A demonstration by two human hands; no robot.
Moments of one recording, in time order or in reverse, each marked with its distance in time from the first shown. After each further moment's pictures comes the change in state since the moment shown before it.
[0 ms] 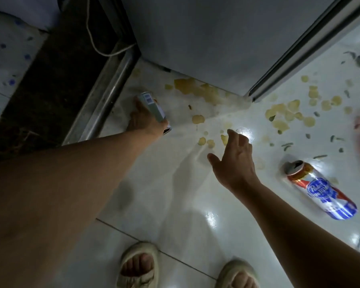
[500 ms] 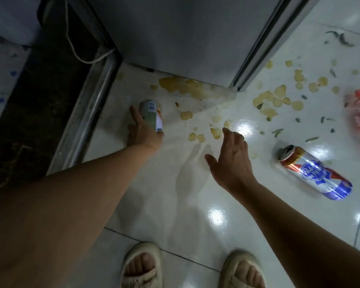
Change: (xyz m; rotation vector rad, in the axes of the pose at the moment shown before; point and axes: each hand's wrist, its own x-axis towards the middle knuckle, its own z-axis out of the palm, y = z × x) left_hand -0.036 0.010 0.025 -0.044 0.051 -0.029; right_hand -0.015 0.024 -0.001 0.060 0.033 0.002
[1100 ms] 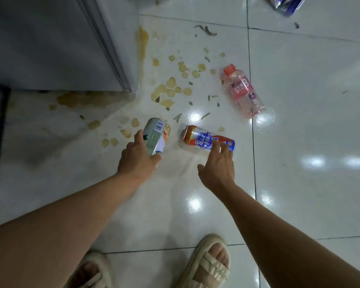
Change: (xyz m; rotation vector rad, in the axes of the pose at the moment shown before) left_hand -0.171 0.106 0.074 0.230 -0.354 0.464; right_hand -0.068 0.170 -0.076 -0.039 0.091 0.404
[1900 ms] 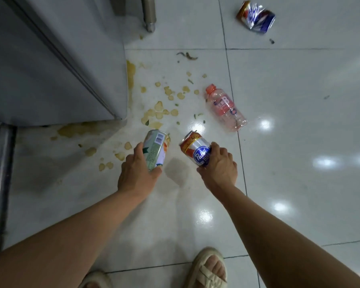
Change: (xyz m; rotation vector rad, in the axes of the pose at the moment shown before) left_hand -0.027 0.057 -0.014 0.045 0.084 0.053; right_hand 0.014 0.018 -0.059 0.014 0.147 0.014
